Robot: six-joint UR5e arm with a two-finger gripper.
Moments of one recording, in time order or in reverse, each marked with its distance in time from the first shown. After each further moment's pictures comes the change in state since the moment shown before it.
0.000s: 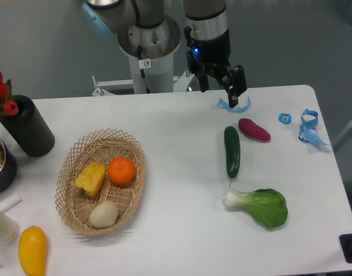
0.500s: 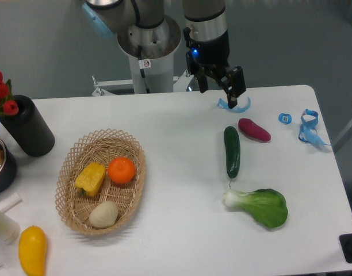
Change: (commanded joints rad) arm -0.005 -0.006 -0.012 0.002 -0.006 -0.008
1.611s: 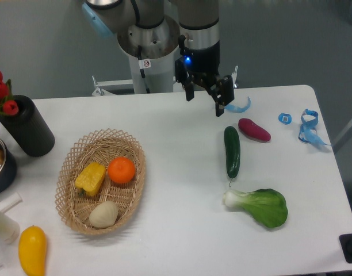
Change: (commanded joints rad) arm -0.026 -0.003 -0.054 0.026 -0.132 -0.158
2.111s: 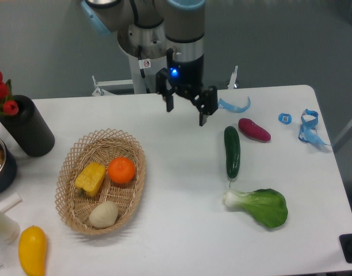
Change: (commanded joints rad) arm -0.129 -0.052 0.008 0.014 -0.018 -0.362
